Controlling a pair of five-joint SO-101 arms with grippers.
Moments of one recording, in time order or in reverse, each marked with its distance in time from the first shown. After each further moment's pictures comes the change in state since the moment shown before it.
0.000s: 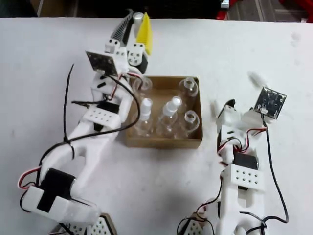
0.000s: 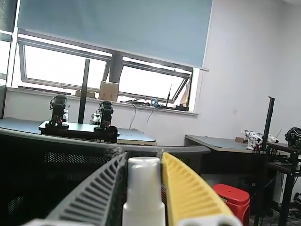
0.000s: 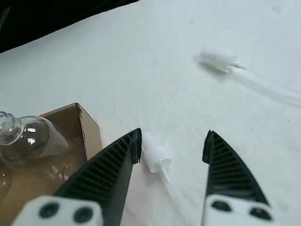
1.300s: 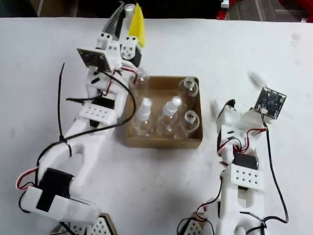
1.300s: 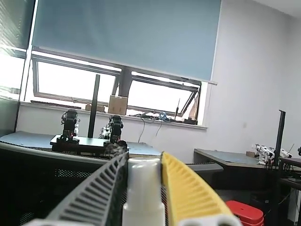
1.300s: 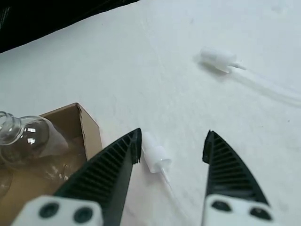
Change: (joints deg) left arm -2.4 0.1 -3.3 -0.1 0.0; right arm -0.1 0.0 0.0 0.0 0.0
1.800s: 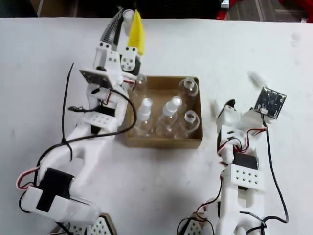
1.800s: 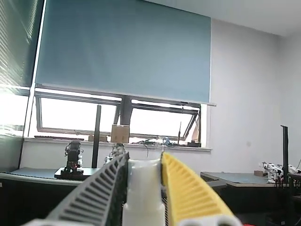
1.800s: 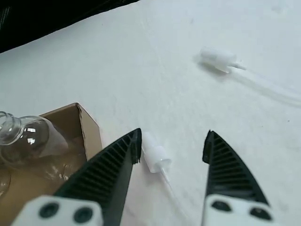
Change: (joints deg) left arm 0.5 0.0 7.4 -14.3 -4.8; right arm 0.1 0.0 0.0 0.0 0.0
